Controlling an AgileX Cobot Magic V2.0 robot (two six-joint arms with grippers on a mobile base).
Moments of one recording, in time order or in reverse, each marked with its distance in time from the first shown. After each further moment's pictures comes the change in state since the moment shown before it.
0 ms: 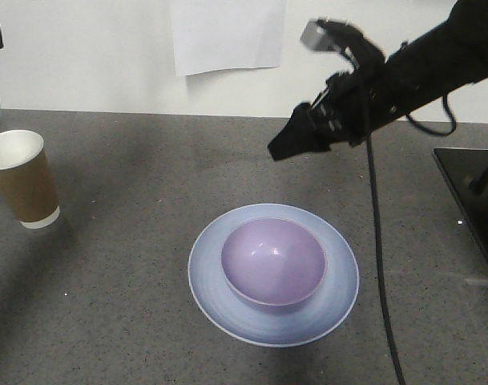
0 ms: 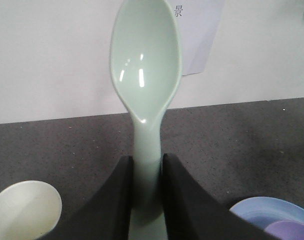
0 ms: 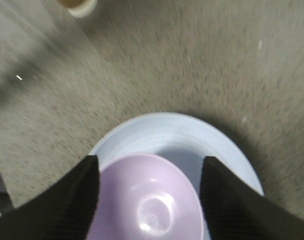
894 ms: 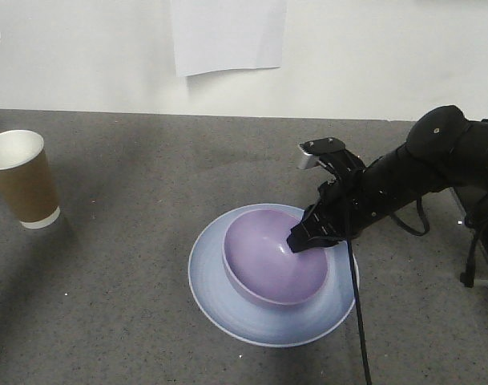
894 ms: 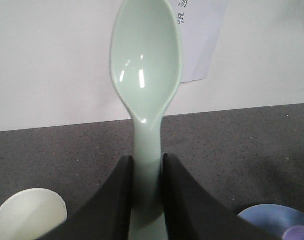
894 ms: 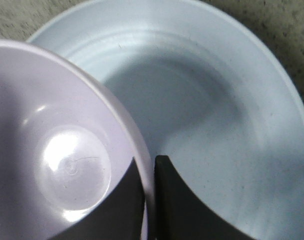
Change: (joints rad) left arm 0.000 0.000 0.000 0.022 -0.028 0.000; right arm 0.010 0.073 0.441 0.031 -0.249 -0.210
